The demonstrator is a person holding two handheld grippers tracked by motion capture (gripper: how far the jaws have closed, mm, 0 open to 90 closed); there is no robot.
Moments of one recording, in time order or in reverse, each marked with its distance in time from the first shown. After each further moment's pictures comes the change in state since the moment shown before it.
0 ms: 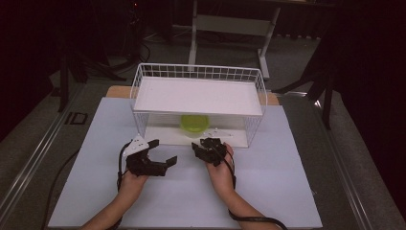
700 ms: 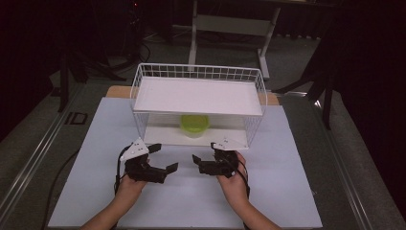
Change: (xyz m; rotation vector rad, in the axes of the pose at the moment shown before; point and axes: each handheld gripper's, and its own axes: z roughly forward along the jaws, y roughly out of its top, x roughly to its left) left arm -0.014 0.002 -0.012 0.019 -0.074 0.019; right arm 0.005 -0.011 -0.059 -0.088 0.116 -0.089
